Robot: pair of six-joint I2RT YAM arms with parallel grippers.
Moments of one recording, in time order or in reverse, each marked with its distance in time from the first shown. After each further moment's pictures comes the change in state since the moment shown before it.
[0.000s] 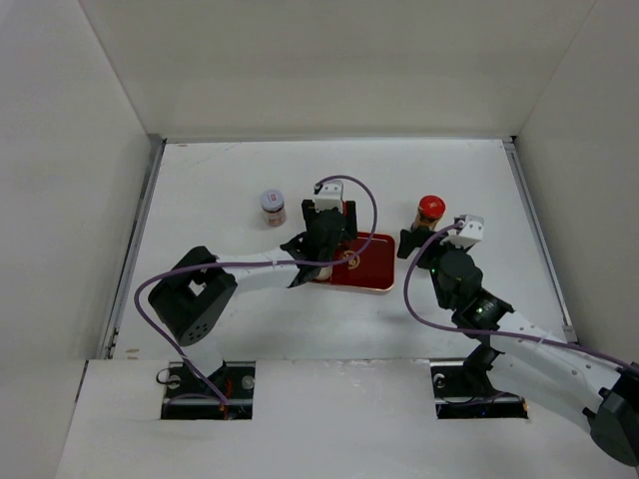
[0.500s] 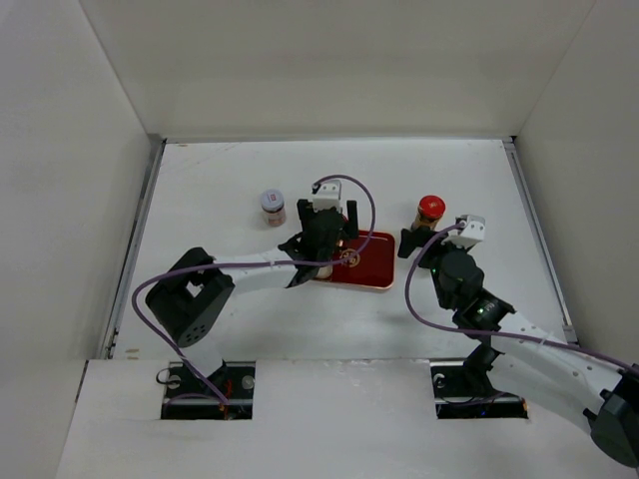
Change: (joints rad) left arm 0.004 -0.013 -0.009 -0.006 0.004 0.000; right arm -0.002 -0.014 0.000 0.000 0.000 0.000
